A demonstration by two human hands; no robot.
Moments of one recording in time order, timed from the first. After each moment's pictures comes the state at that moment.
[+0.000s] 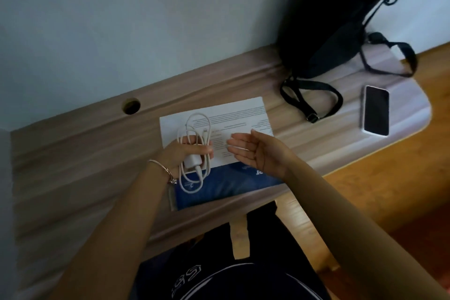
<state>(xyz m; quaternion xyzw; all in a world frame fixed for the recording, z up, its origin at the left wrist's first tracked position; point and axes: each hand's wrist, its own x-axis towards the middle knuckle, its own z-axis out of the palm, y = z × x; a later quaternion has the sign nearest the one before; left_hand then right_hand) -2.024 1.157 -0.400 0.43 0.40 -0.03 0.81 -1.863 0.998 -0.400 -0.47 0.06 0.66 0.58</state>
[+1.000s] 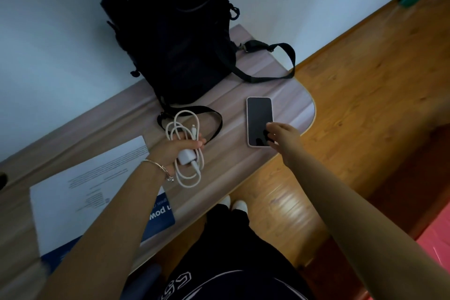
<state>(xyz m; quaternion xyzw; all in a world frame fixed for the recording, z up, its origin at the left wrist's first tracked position) -1.752 1.006 -0.384 0.44 0.41 -0.08 0.79 -1.606 0.792 -0.420 -0.71 0.16 0.32 0.61</state>
